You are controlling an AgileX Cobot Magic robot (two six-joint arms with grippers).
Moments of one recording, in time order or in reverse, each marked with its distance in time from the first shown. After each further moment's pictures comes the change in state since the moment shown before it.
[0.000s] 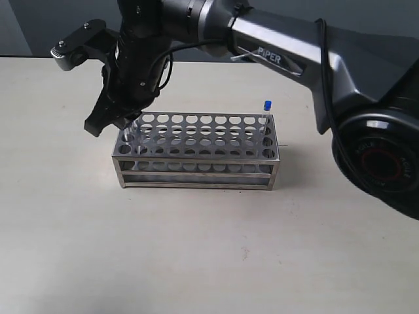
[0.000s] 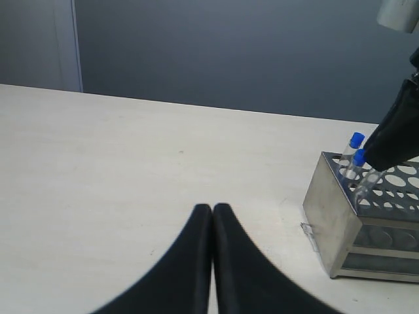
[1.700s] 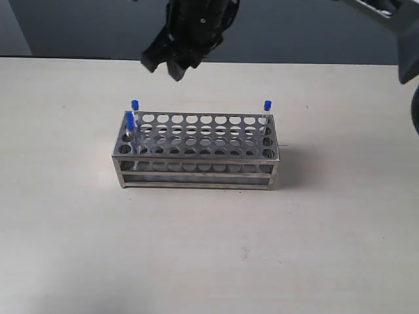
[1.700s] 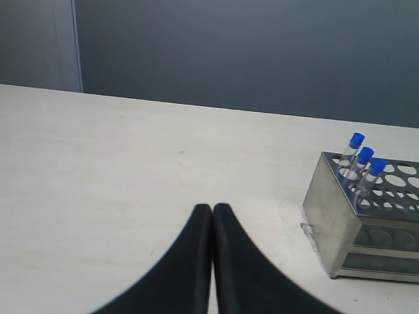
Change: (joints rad) left arm 0.000 0.000 0.000 0.000 0.000 0.000; right arm -0.159 -0.147 0.000 -0.122 0.147 0.144
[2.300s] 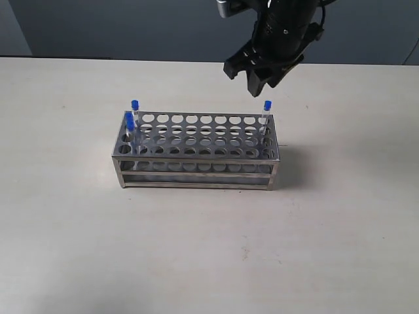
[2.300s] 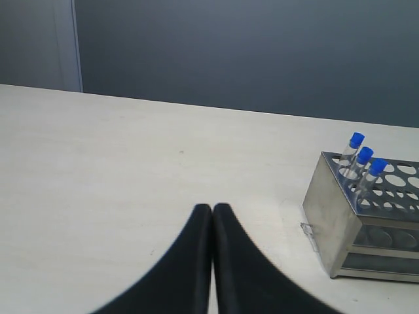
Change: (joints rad) left arm 0.000 0.000 0.000 0.000 0.000 0.000; right arm -0.208 -0.123 0.305 0.002 0.009 0.040
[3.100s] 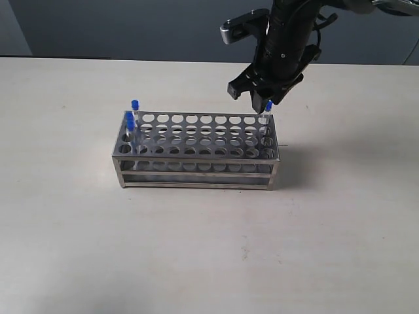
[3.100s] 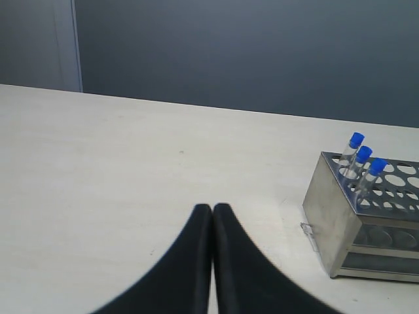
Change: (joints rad) left arm 0.000 0.000 0.000 0.000 0.000 0.000; right arm -0.010 0.065 0.041 -0.012 -0.041 0.002
